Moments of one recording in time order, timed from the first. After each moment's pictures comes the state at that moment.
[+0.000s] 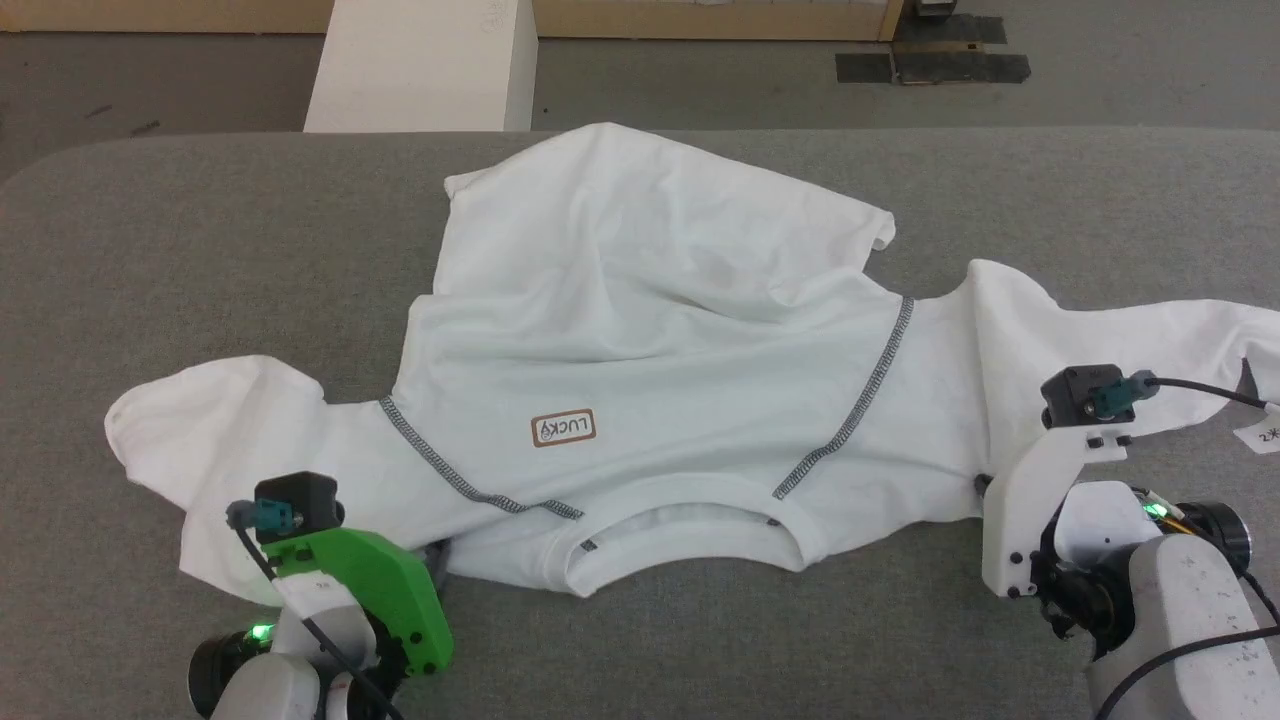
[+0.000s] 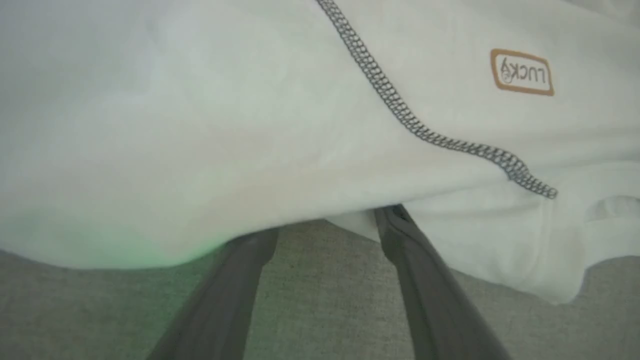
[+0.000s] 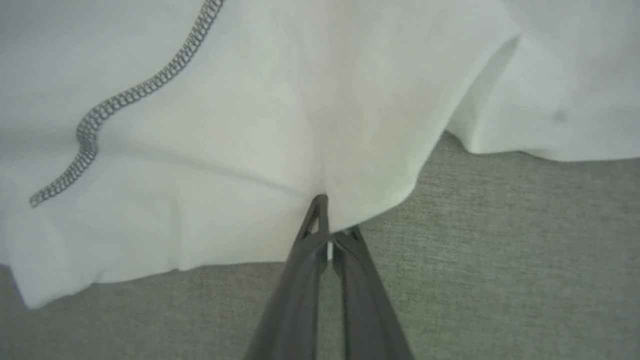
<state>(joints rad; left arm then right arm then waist) -0.08 0.19 -0.15 0.09 -0.49 0.18 0.52 -0.27 -0.05 -0.11 0.25 0.10 0.13 0.75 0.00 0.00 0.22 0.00</state>
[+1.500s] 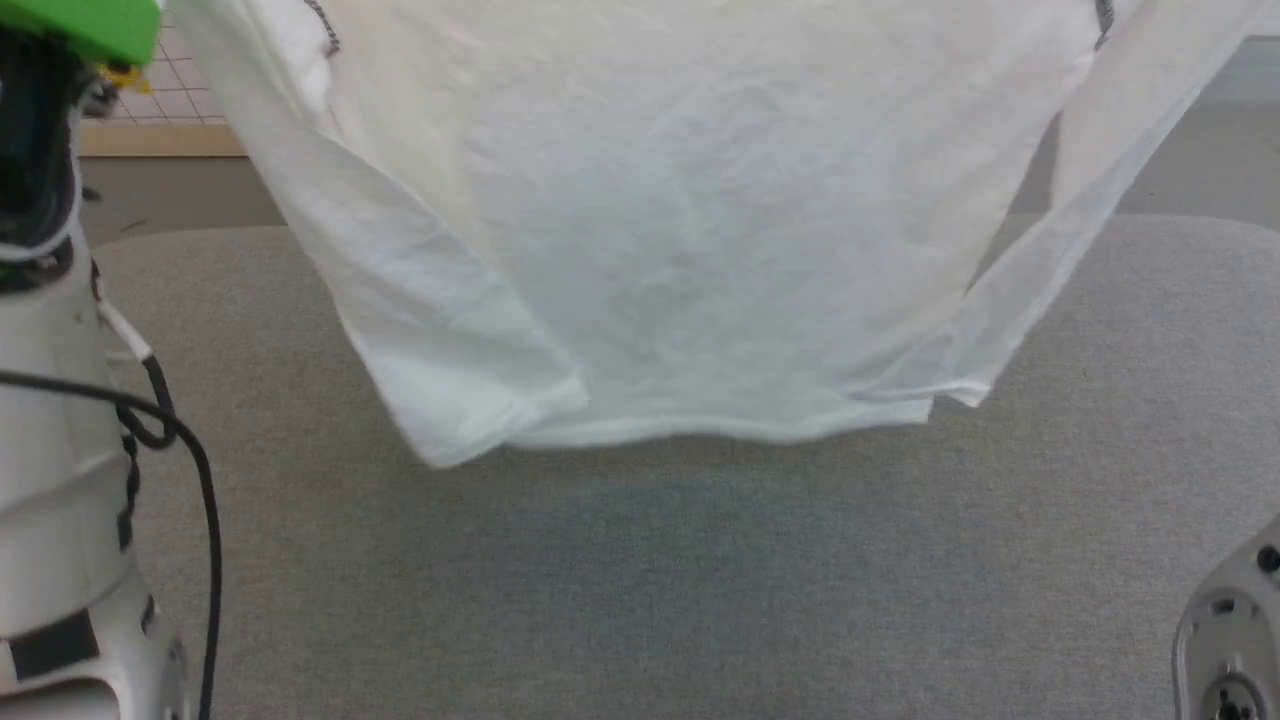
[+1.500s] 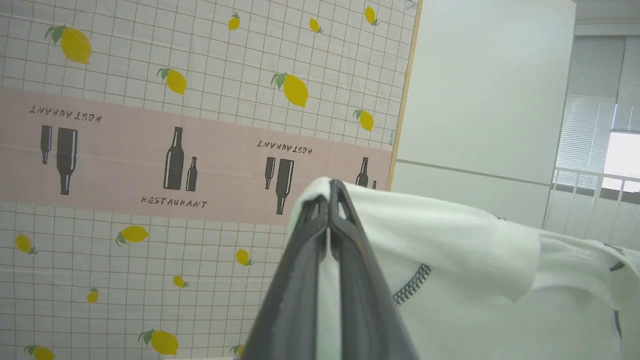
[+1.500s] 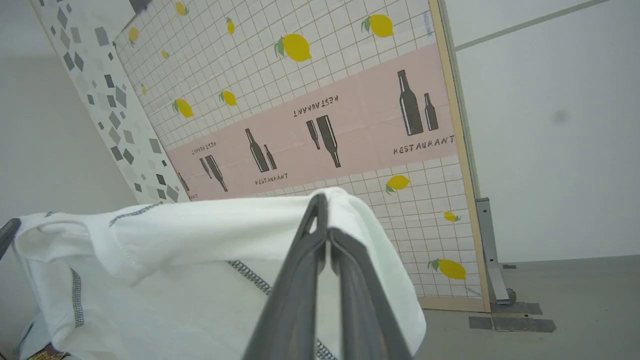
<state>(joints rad) -0.90 0.31 0.01 -0.10 -0.64 0.01 0.39 -0.92 -0.08 -0.36 -0.08 0.56 0.13 0.84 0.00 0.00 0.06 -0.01</state>
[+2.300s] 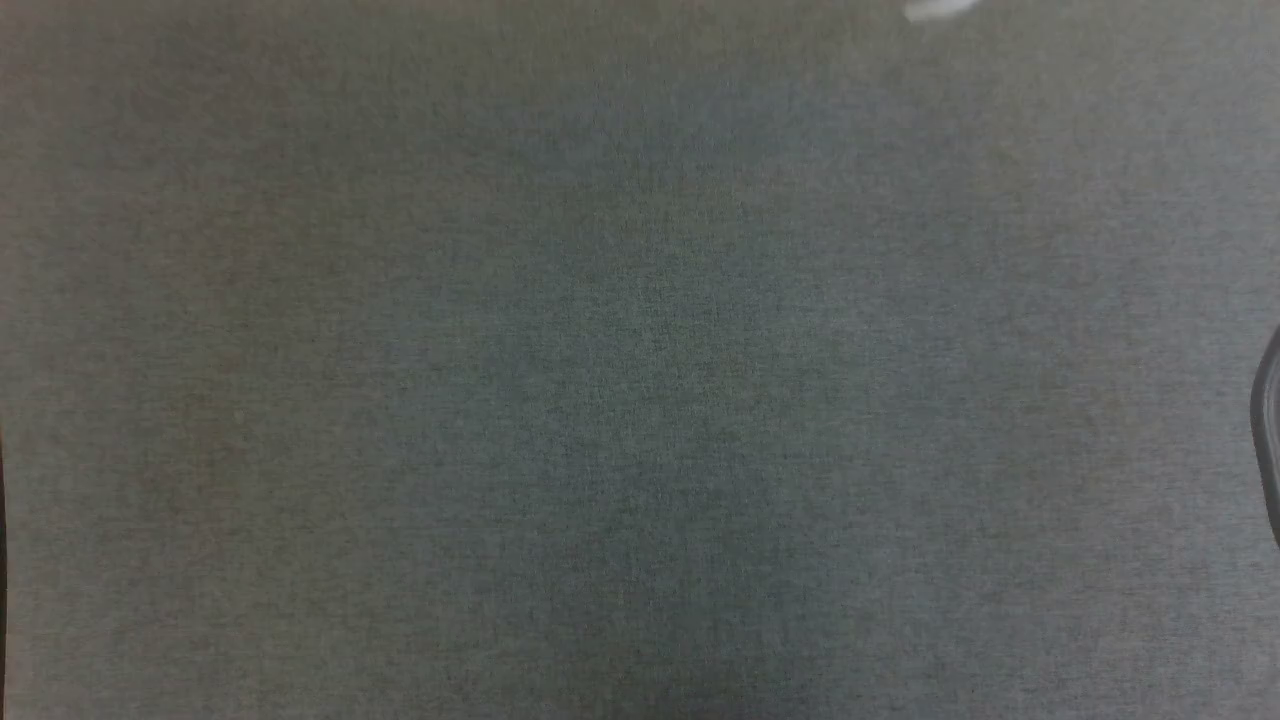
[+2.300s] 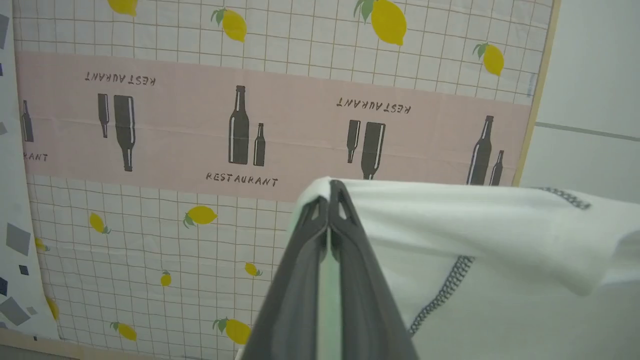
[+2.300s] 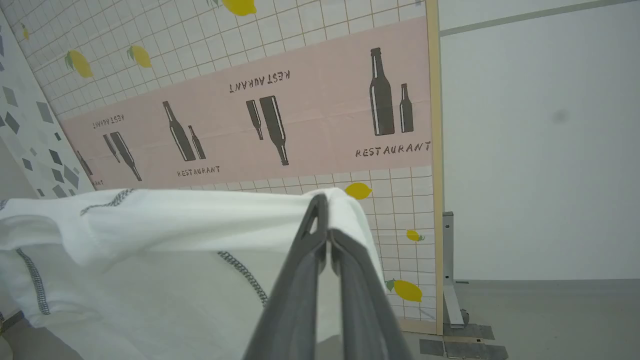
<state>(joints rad) -1.51 0.42 -0.05 0.42 -0.46 0.00 0.22 -1.55 -0.04 -0.30 0.29 0.24 0.13 0.67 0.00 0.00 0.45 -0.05</state>
